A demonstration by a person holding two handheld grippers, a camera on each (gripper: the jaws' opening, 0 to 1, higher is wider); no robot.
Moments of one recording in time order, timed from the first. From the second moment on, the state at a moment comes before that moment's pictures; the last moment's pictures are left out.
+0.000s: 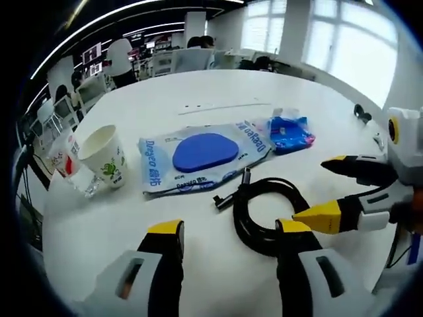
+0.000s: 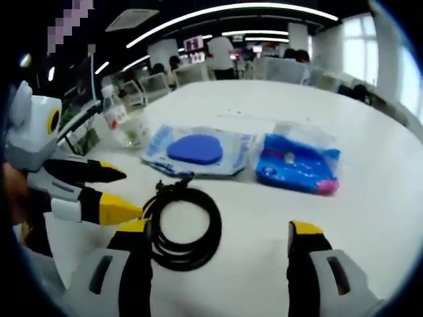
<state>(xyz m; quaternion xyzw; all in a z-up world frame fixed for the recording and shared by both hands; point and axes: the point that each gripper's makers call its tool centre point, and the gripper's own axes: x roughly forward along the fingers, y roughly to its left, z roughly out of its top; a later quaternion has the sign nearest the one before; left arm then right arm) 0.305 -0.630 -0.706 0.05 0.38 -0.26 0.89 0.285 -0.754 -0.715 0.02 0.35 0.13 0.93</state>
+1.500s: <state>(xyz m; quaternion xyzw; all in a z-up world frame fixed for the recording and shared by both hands) 0.261 -0.587 -0.663 -0.01 0.29 -0.27 0.92 0.221 -0.752 -0.679 0.02 0.30 0.16 0.94</state>
